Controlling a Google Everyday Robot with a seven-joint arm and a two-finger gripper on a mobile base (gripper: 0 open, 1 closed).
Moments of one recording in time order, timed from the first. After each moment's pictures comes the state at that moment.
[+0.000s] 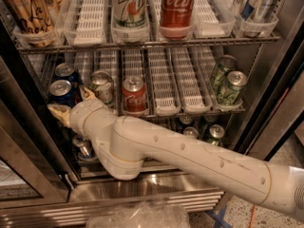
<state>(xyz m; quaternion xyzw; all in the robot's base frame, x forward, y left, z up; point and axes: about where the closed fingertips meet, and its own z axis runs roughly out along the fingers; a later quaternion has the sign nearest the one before) 0.558 0.220 0.836 -0.31 0.68 0.22 0.63</state>
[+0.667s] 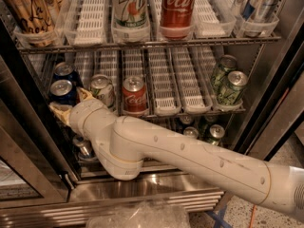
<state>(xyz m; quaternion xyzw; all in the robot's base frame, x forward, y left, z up) 0.558 0.220 0.836 -0.31 0.68 0.22 0.63</state>
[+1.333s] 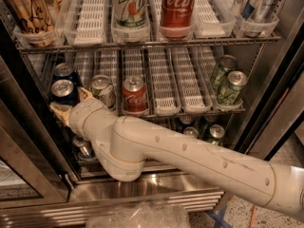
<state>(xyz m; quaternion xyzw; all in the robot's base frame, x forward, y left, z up) 0.550 0.219 0.842 -0.32 0.68 0.22 0.62</state>
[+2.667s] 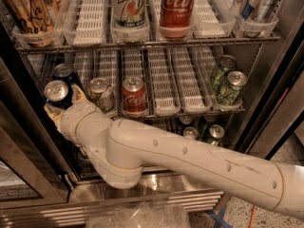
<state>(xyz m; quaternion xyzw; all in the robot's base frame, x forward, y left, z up) 0.521 0.232 0.858 -0.35 0.66 0.23 0.63</state>
